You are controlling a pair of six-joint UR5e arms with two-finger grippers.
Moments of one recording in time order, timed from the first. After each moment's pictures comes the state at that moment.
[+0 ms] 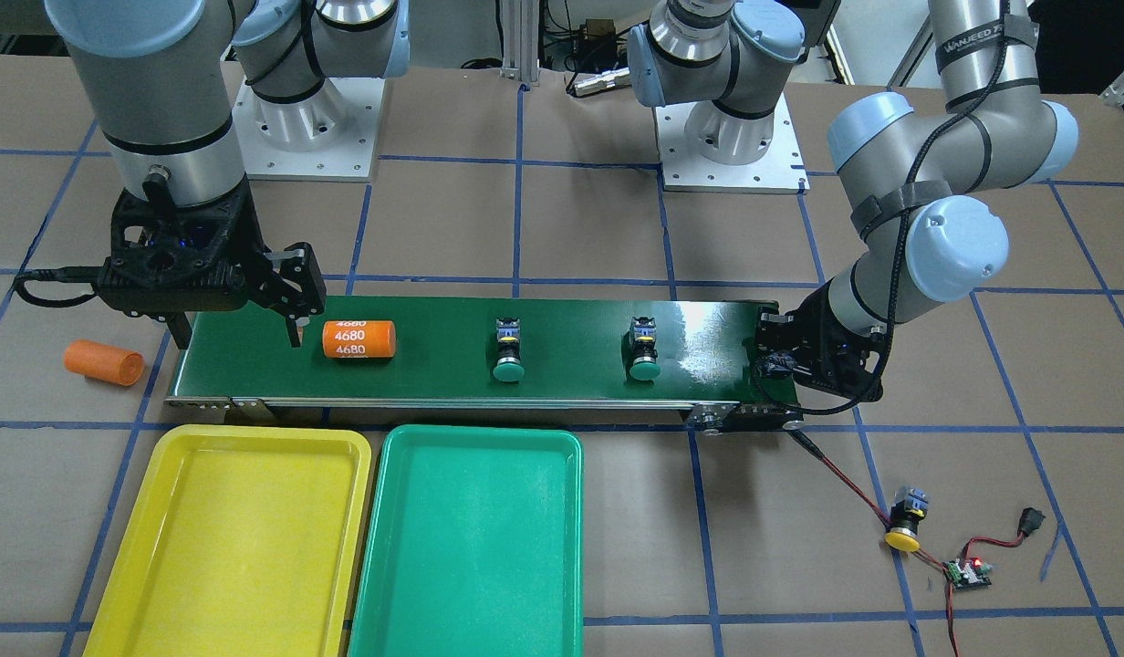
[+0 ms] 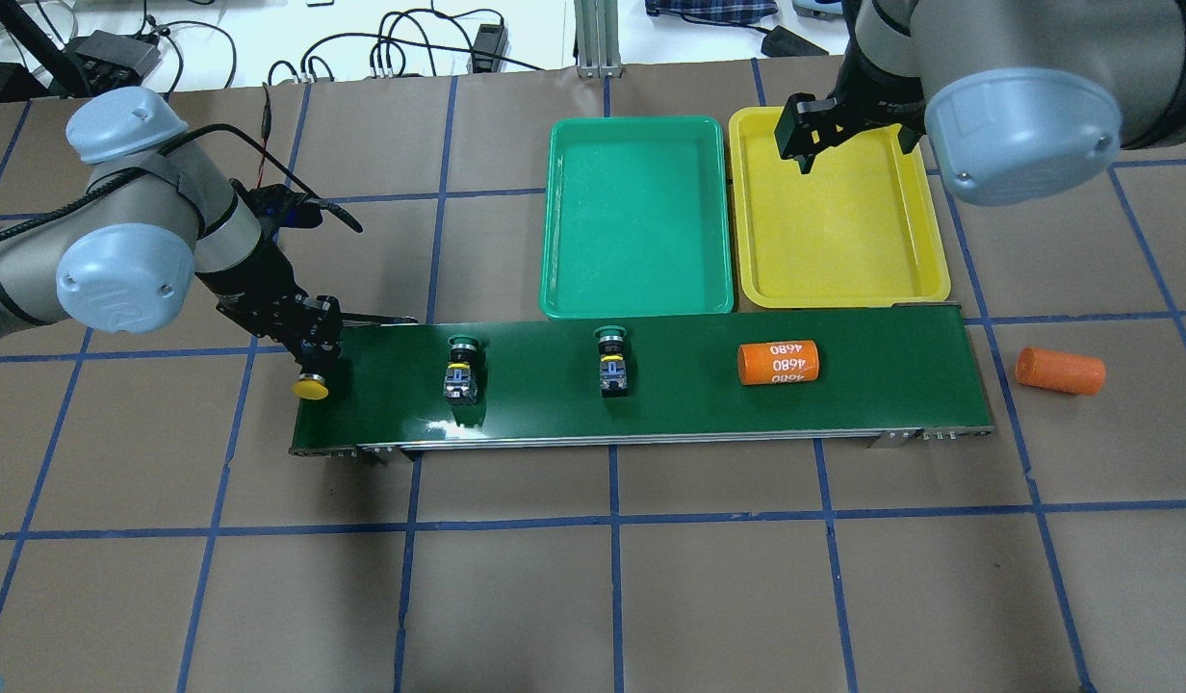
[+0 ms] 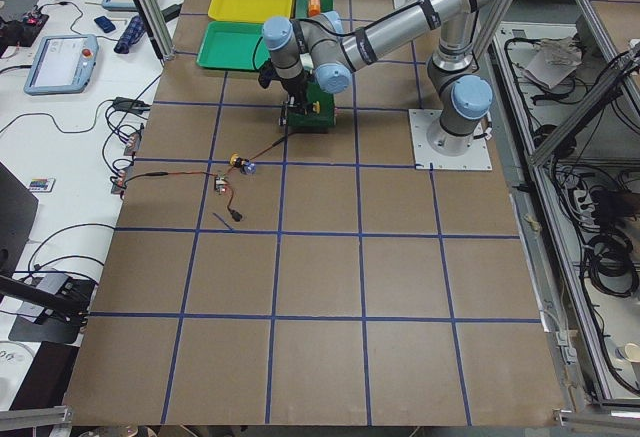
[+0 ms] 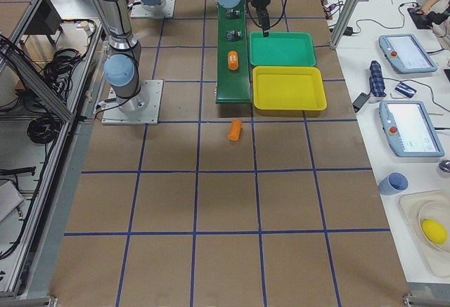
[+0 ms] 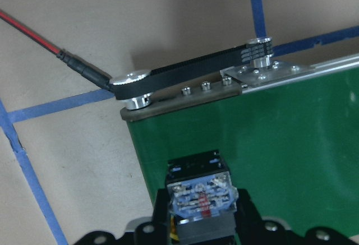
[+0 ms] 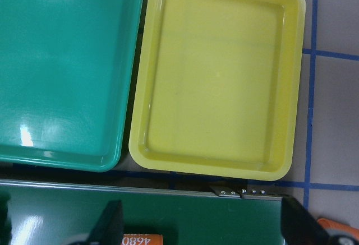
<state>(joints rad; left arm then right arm) -1.35 -1.79 -1.88 -1.25 1.52 0.44 1.62 -1.45 1.60 -1.94 -1.67 -0.07</state>
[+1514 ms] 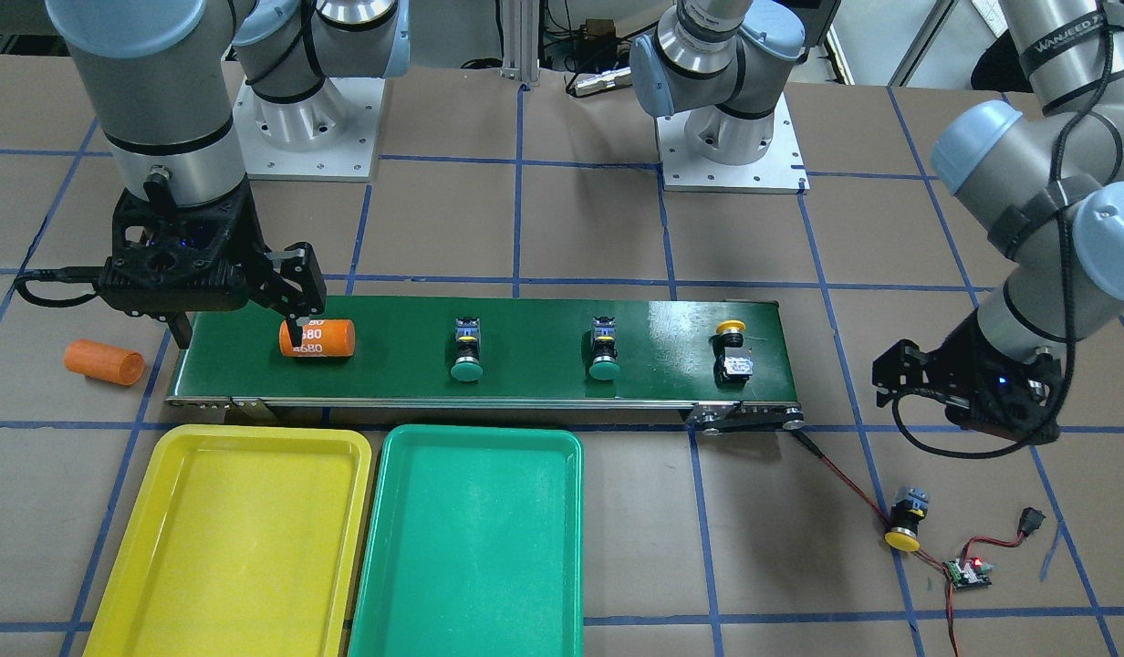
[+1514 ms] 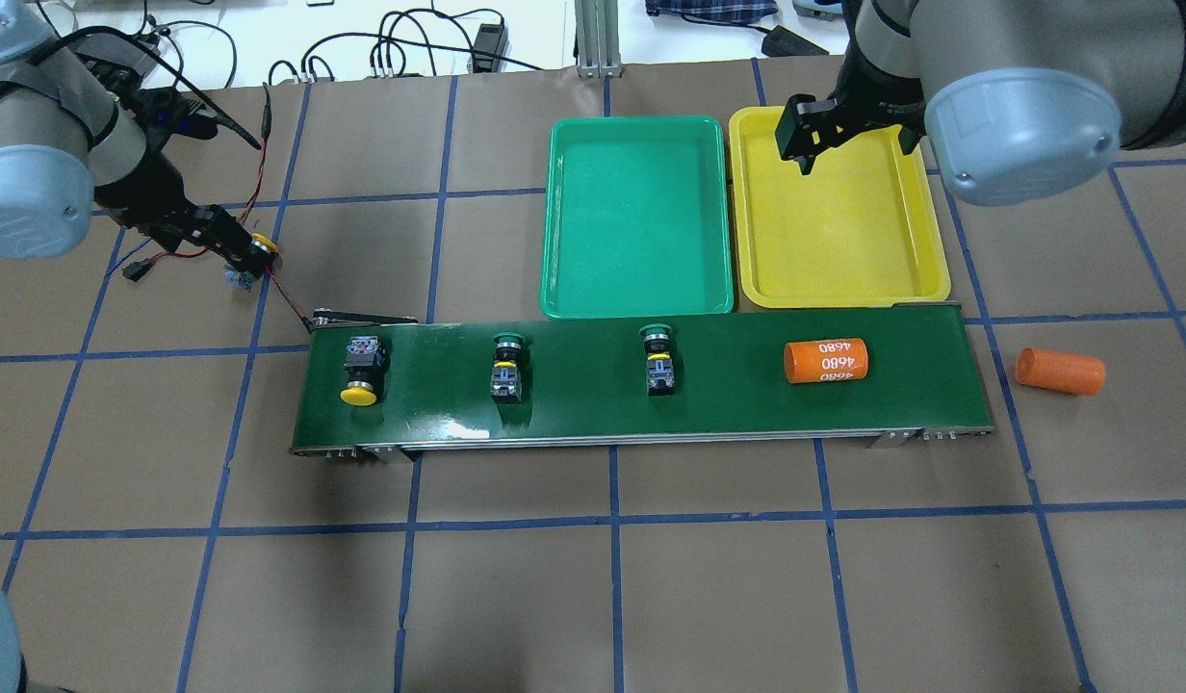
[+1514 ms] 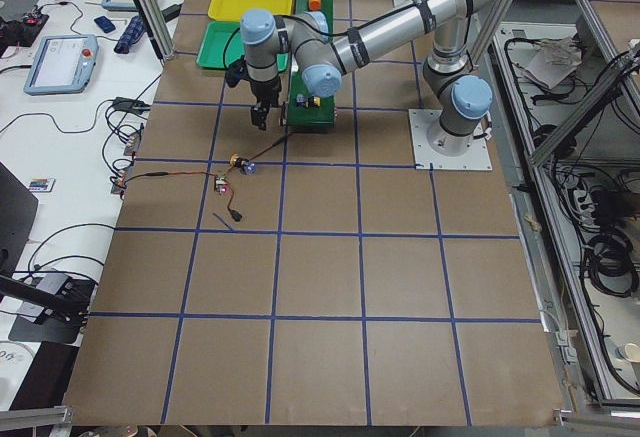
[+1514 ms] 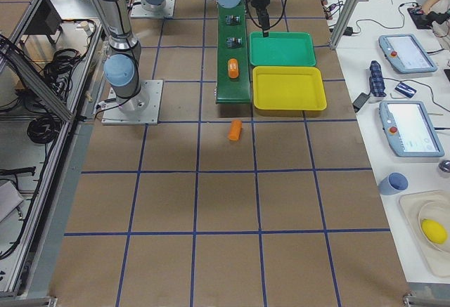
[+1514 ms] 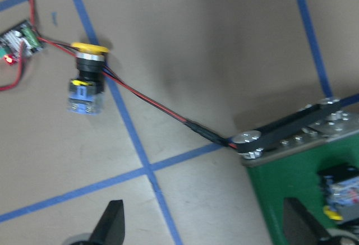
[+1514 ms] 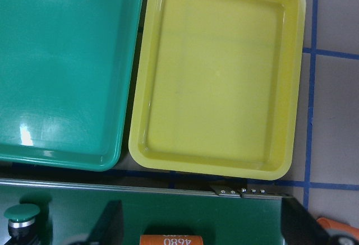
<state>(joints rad) -1.20 -1.87 -1.69 -1.10 1.59 0.69 1.62 -1.45 1.60 -1.94 -1.68 -0.07</state>
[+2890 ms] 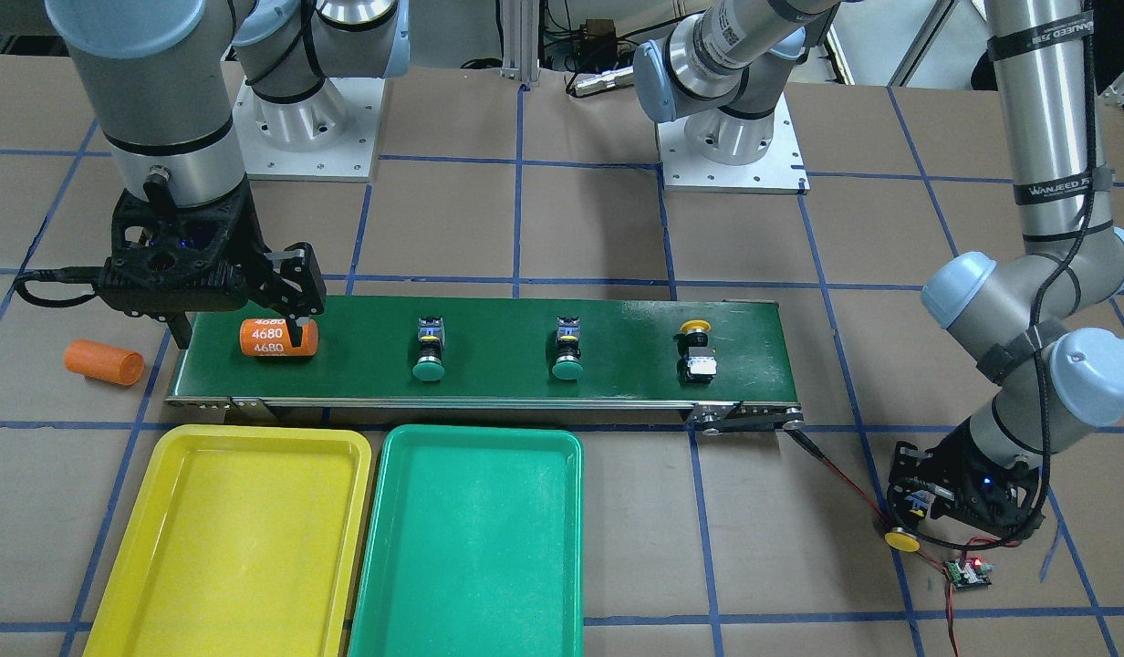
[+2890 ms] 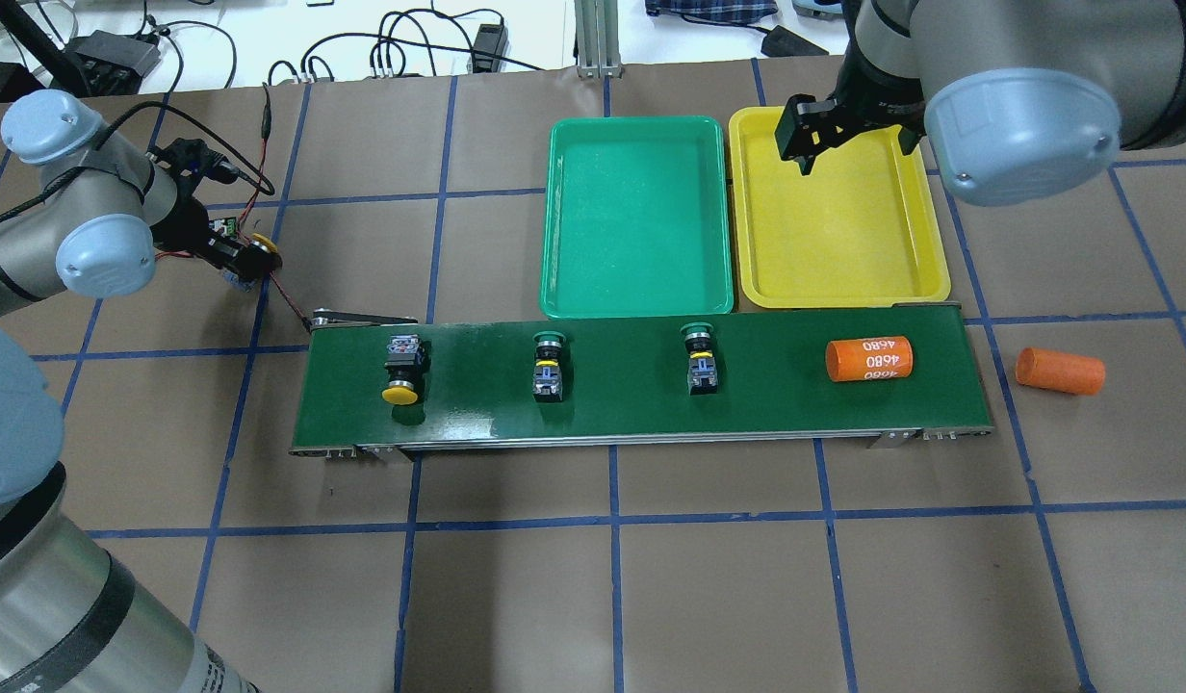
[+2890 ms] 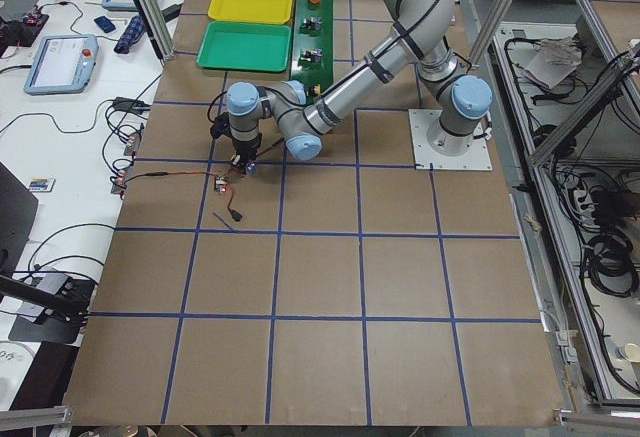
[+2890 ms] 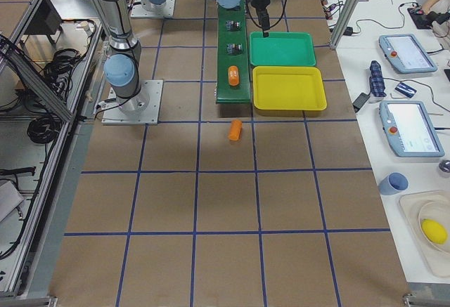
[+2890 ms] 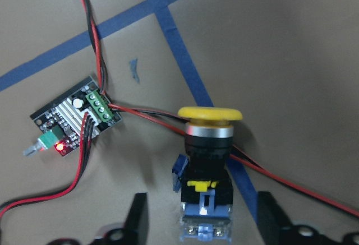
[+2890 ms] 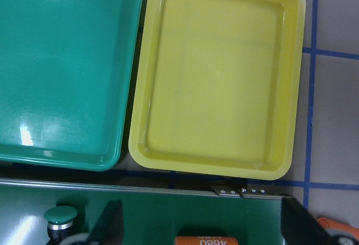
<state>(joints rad) -1.15 -2.14 -1.67 -0.82 1.51 0.86 1.62 -1.45 1.60 -1.94 -1.68 -0.07</state>
